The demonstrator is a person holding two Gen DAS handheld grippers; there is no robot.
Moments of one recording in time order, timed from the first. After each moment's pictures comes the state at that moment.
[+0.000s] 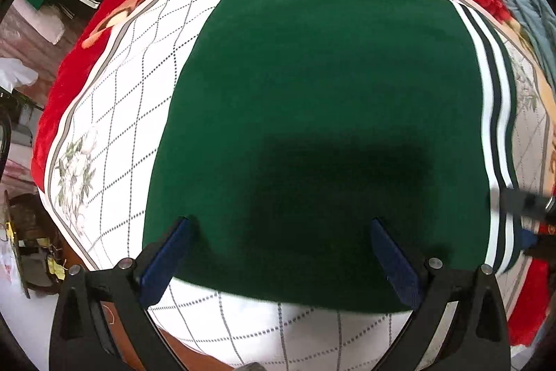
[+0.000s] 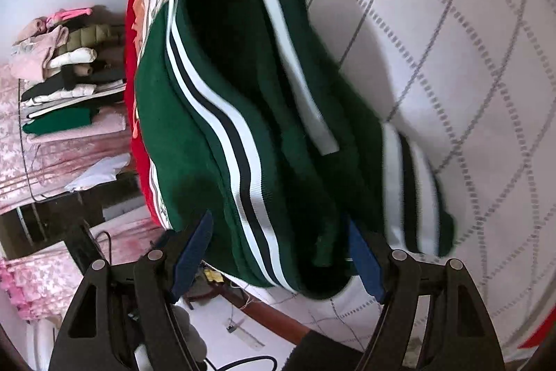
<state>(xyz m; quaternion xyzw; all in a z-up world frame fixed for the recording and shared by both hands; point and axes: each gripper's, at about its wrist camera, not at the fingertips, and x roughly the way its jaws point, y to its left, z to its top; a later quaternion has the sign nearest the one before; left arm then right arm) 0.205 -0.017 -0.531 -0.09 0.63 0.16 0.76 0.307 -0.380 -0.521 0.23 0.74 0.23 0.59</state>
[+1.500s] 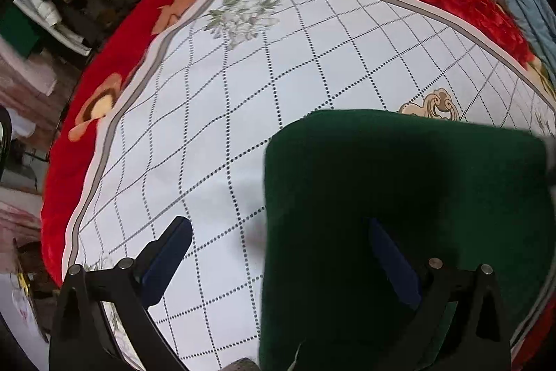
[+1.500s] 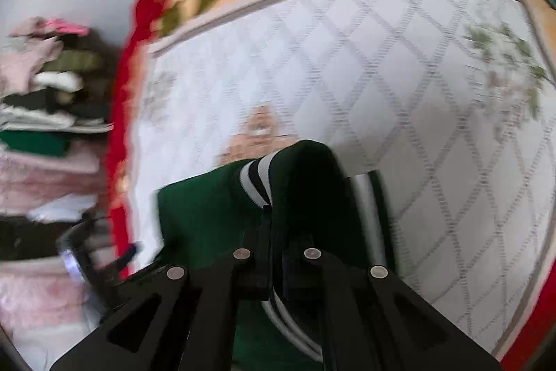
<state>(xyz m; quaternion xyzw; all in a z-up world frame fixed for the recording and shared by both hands) 0.321 0.060 -0.519 -0.04 0.60 0.15 0.79 0.445 -0.309 -0.475 0.14 0.67 0.15 0.71</state>
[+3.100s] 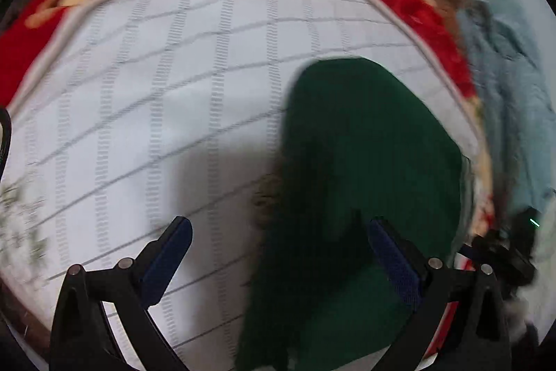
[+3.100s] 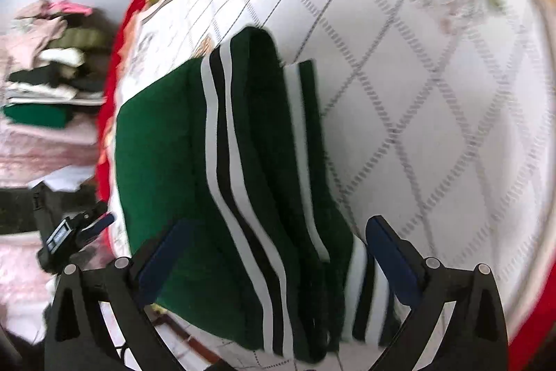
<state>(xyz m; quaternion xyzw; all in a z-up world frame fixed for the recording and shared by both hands) 0.251 0.111 -0.532 -0.28 0.59 0.01 0.76 0.365 -0.386 -0.514 0.15 0.68 0.23 0.68</state>
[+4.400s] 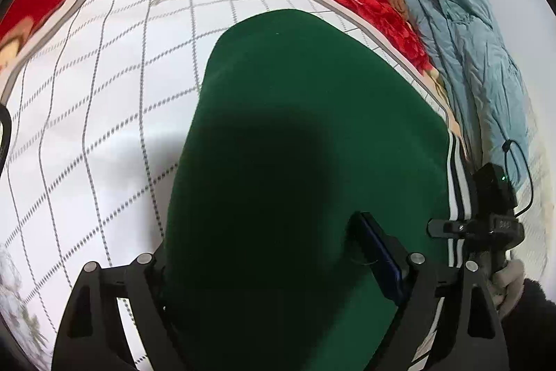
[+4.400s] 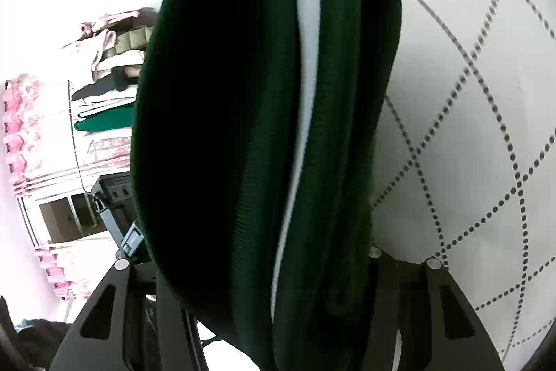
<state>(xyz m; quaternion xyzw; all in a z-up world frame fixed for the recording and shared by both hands) 0.283 0.102 -0.528 -0.23 0.56 -0.09 0.79 0.337 -0.298 -0.557 0.31 0.70 0.33 0.55</state>
